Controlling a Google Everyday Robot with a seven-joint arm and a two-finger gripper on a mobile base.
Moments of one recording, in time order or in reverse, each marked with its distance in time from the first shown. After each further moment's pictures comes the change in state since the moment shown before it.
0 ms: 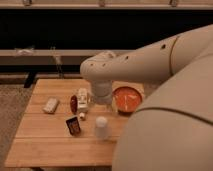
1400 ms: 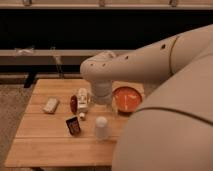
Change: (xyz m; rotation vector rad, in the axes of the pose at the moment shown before) arm 0.000 0.000 0.001 -0.006 0.002 -0.004
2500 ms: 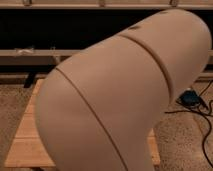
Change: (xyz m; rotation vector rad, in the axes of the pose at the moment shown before) arm 0.004 0.001 0.097 -0.014 0.069 0.013
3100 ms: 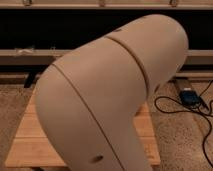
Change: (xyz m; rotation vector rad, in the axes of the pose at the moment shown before) arm 0.002 0.003 0.026 -0.003 0.053 0.001
